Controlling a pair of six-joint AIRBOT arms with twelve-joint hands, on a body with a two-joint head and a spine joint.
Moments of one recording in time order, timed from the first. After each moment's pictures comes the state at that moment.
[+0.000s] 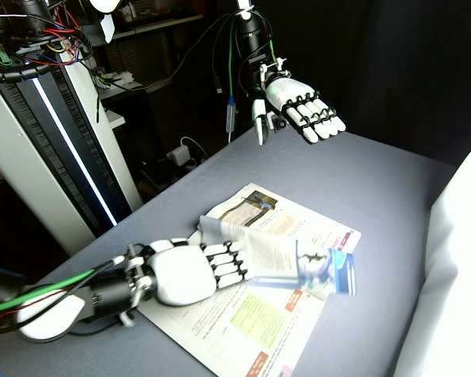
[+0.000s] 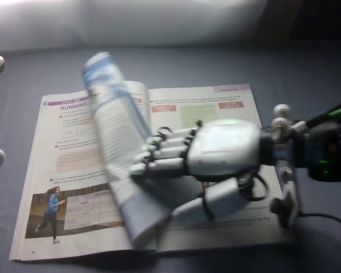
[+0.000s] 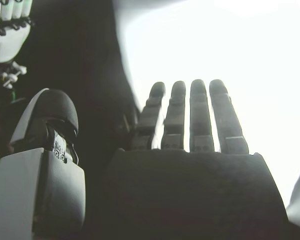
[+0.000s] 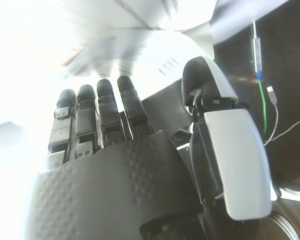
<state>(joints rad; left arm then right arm) 1.33 -0.70 0.92 -0.25 -1.50 0.90 -0.52 -1.37 1.40 -1.03 0.59 -0.09</state>
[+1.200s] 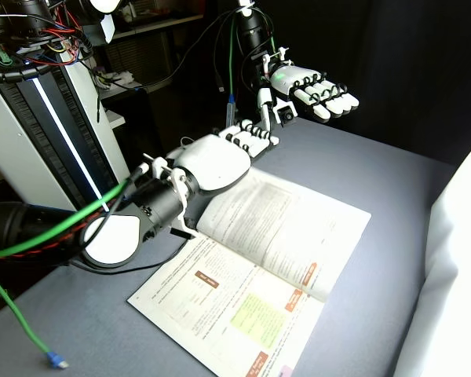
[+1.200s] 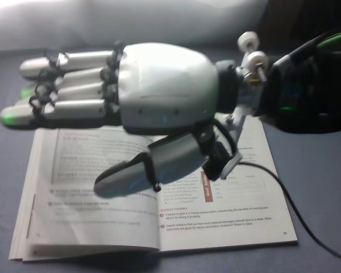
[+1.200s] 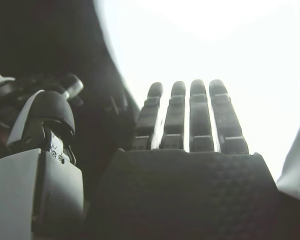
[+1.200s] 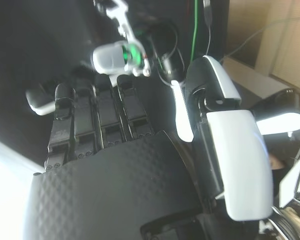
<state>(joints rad) 1.34 -0.68 0.93 -0.30 -1.59 0.90 -0.28 -1.36 1.32 -0.96 0.91 -0.24</state>
